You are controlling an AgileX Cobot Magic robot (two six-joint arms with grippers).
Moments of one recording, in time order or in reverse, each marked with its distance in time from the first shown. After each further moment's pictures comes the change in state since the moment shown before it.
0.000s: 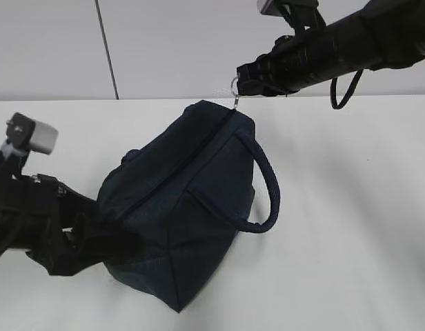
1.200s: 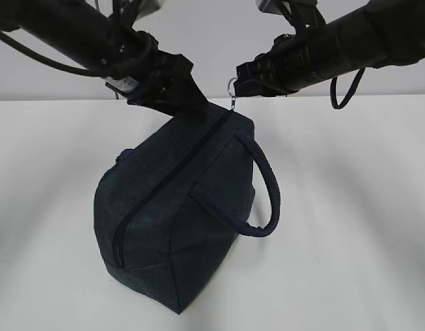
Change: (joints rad) left arm -0.136 0.515 -1.019 0.816 0.194 -1.207; right arm -0.002 -0.001 0.000 0.010 0.039 -0.004
